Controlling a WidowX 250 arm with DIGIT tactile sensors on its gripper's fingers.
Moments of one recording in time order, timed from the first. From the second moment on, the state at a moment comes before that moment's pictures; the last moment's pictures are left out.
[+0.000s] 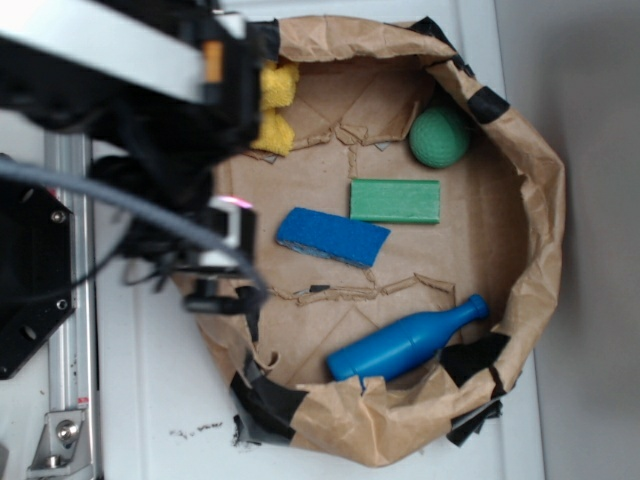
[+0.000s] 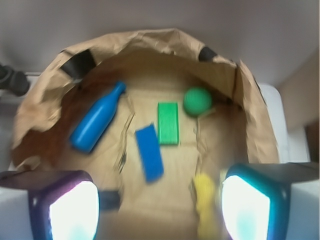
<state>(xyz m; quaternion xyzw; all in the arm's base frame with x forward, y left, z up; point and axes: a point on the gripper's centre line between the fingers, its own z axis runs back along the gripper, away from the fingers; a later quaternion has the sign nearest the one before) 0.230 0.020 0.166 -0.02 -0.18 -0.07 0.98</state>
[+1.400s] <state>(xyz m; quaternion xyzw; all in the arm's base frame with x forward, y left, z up) 0.319 0.020 0.052 -0.02 -0.02 0.04 1.00</state>
